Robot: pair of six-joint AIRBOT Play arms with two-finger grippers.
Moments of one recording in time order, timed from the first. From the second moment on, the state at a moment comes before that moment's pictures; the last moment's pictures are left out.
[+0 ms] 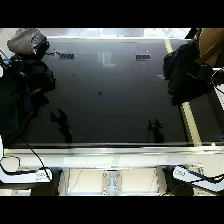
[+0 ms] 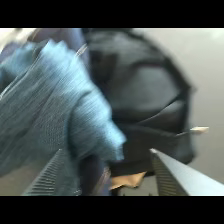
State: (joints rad) left arm 0.29 -1.46 1.49 1.85 -0.68 -1.66; right arm -0.48 -1.26 1.42 -0.81 1.25 1.12
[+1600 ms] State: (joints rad) left arm 0.49 -1.92 1.99 1.40 -0.88 -1.29; right arm -0.48 -1.26 1.57 -0.58 1.38 1.32
